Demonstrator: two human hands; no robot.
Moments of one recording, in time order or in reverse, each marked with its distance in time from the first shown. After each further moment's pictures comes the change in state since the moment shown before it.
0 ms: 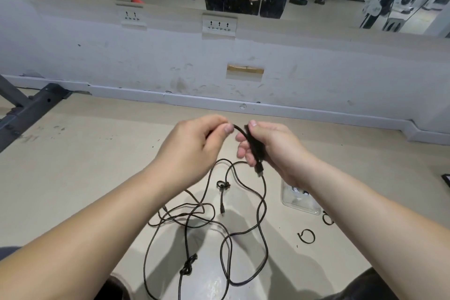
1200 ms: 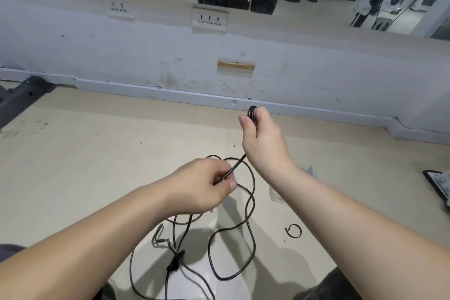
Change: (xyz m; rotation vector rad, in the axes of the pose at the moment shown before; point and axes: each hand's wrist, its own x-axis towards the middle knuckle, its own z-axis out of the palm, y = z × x) left_hand -0.026 0.004 0.038 0.011 -0.603 -0.270; right_hand 0.004 0.013 0.004 -0.613 0.446 -0.256
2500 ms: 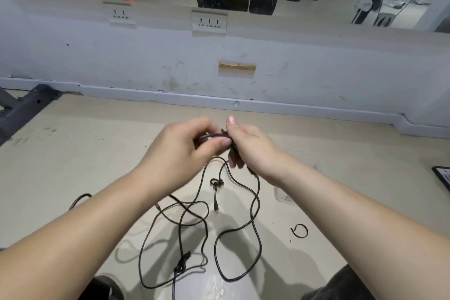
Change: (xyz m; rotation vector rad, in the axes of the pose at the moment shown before) left_hand 0.000 0.001 -0.038 -0.037 0.548 0.273; right_hand -0.009 -0.020 -0.008 0.192 -0.459 0.079
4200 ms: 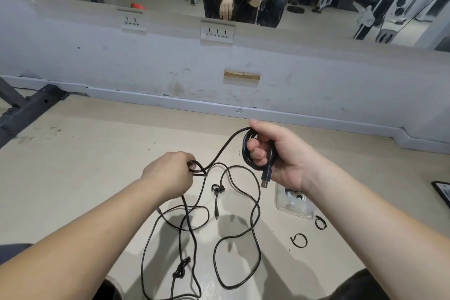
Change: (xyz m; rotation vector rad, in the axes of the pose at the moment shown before) left_hand -0.005 -0.051 0.001 0.602 -0.358 -0.518; right_hand 0.001 0.000 -0.030 0.844 0.061 0.391
